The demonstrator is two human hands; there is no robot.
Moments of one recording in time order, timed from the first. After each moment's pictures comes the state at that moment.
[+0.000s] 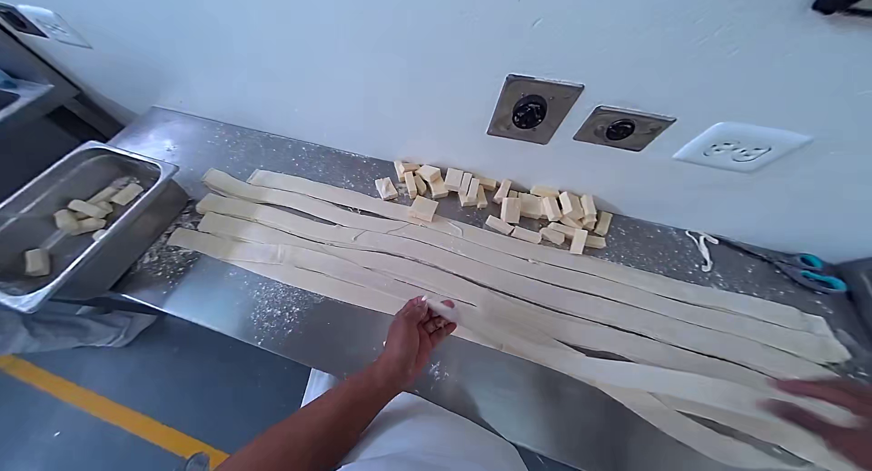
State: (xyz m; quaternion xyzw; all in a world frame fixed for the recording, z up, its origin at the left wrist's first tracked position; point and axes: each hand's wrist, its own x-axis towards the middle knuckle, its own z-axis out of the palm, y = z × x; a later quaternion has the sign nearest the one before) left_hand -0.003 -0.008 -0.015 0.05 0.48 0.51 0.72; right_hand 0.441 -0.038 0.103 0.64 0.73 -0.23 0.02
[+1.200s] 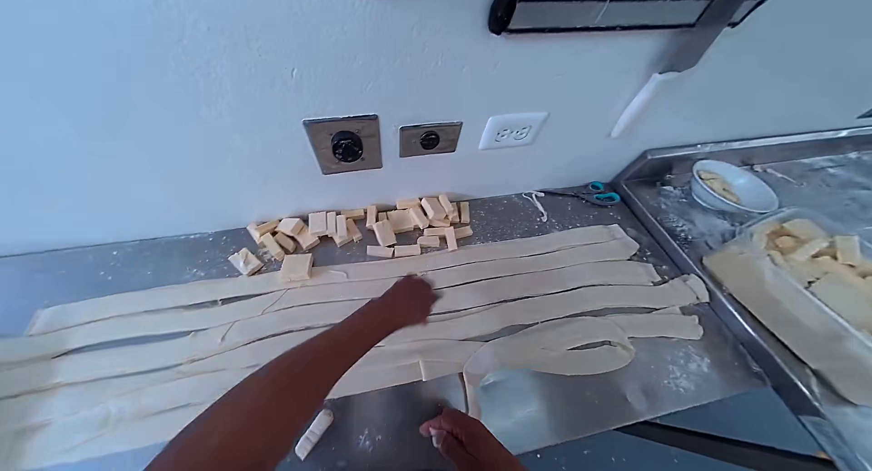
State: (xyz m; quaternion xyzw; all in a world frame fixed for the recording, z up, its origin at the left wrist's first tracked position) left_hand 0.139 0.147 0.027 0.86 0.32 -0.17 0.37; right_hand 0.240 -0.083 -0.024 0.57 0.56 -0.57 -0.19
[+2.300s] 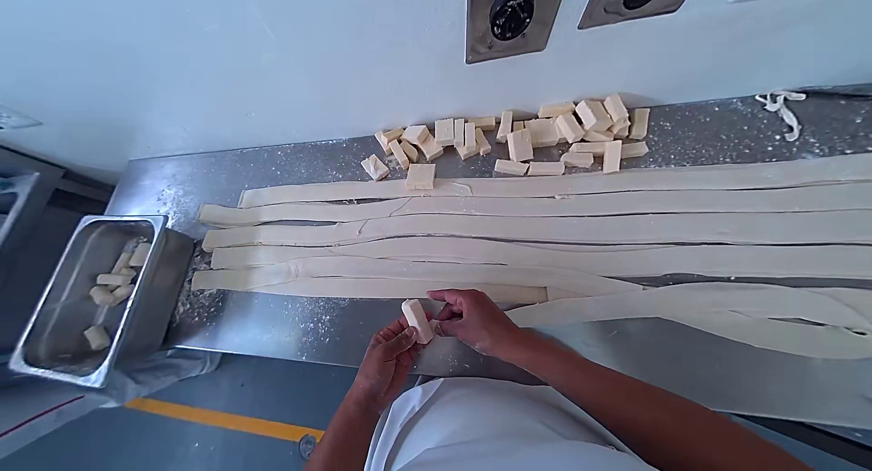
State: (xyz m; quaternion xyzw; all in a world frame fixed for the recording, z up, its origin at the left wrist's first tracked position) left_hand -0.100 -0.048 -0.042 0.14 0.50 0.42 0.74; right_hand 0.094 0.012 -0.035 0.50 0.56 -0.66 -0.10
